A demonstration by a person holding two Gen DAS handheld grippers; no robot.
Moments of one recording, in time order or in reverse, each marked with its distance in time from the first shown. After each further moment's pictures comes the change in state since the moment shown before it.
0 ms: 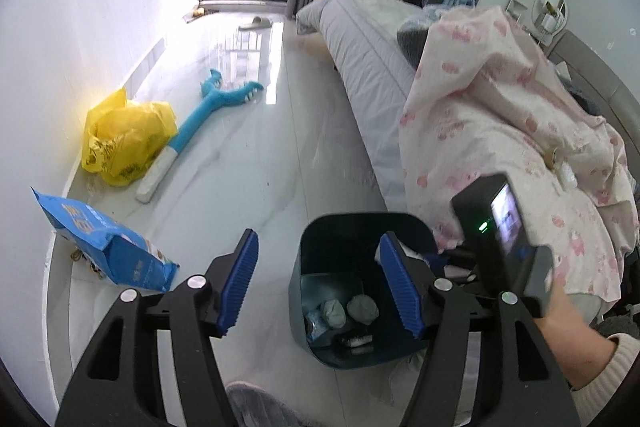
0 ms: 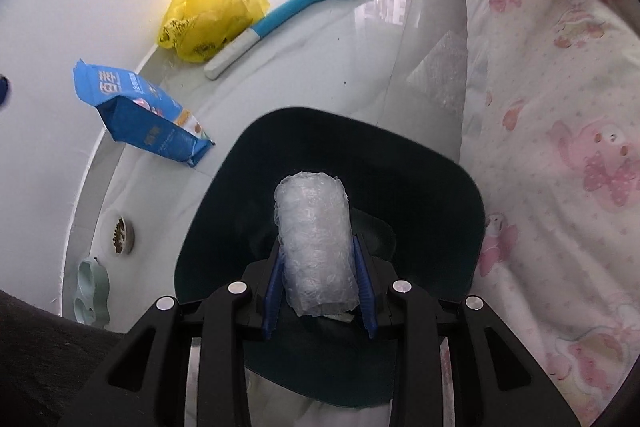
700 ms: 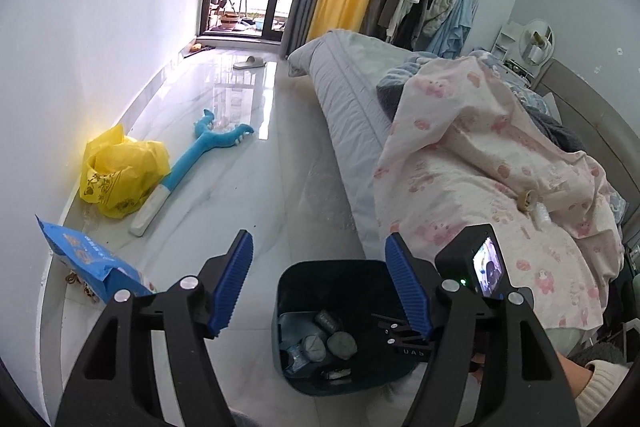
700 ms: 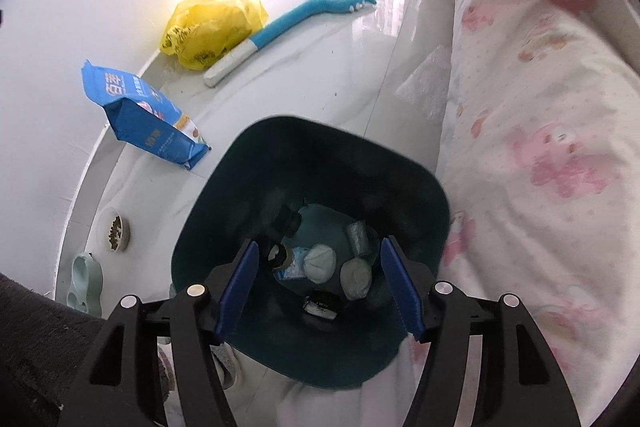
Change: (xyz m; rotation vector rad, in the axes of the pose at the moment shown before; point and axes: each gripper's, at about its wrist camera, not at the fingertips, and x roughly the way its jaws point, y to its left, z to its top) left arm -0.035 -0.026 0.027 -0.015 -0.137 -0.038; right arm -0.037 -0.012 -0.009 -0.033 -0.065 -0.020
